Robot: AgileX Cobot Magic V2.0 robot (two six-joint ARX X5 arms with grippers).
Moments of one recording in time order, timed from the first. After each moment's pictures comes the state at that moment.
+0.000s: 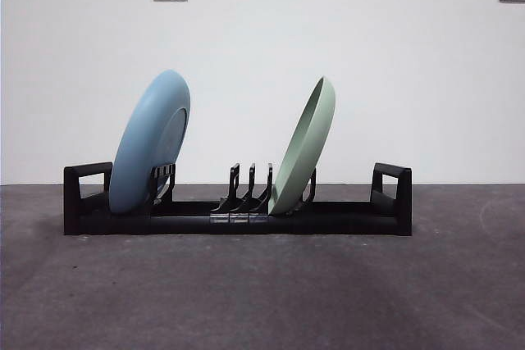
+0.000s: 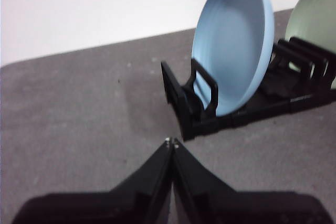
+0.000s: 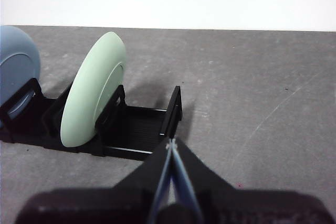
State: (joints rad) left arm -0.11 0.04 0.08 -0.21 0.03 0.11; right arm 0.28 0.52 0.58 -0.34 0.03 0.04
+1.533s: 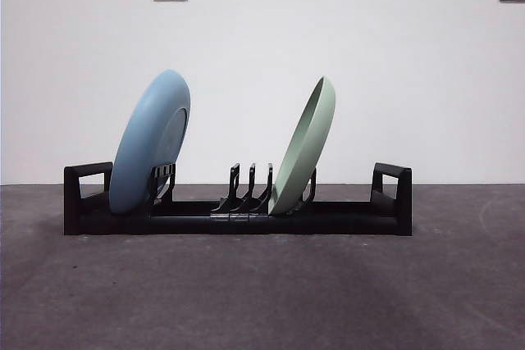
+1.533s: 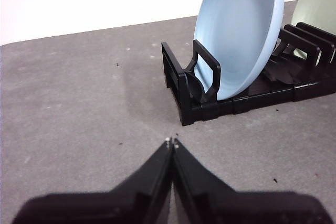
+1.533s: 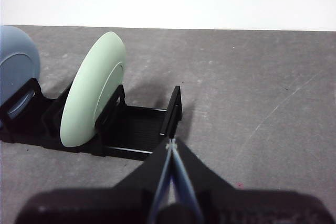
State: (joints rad) left arm -0.11 0.00 0.03 -0.21 0.02 0.08; right arm 0.28 0.52 0.58 -0.34 0.03 0.04
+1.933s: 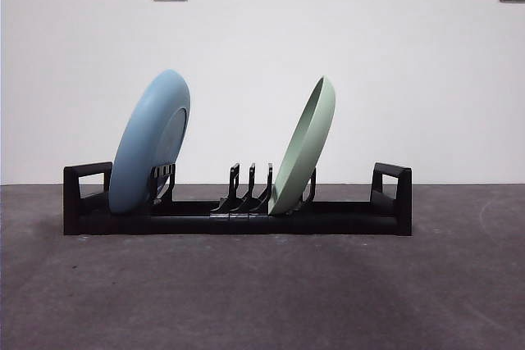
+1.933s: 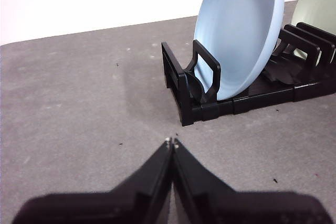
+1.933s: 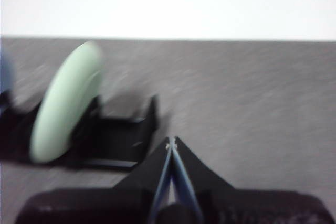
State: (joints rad) left arm -0.11 0.00 0.03 -0.21 0.02 0.08; right arm 0.27 0.45 0.58 -0.35 0.15 0.03
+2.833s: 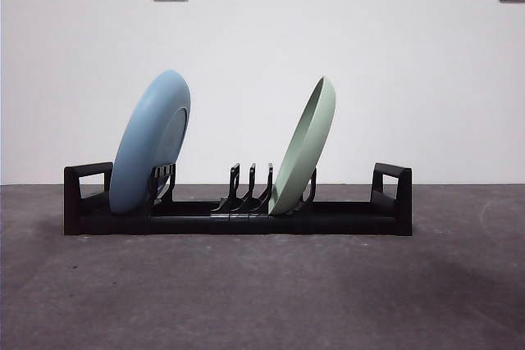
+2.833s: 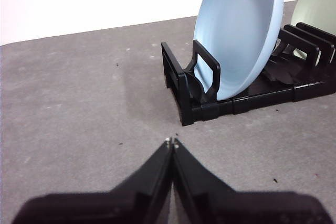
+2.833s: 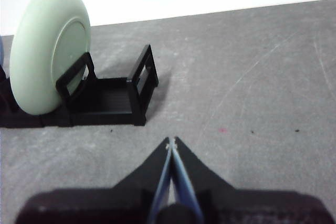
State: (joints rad) left arm -0.11 0.00 0.03 -0.21 0.02 0.08; right arm 0.14 0.00 0.08 -0.27 -0.03 0.10
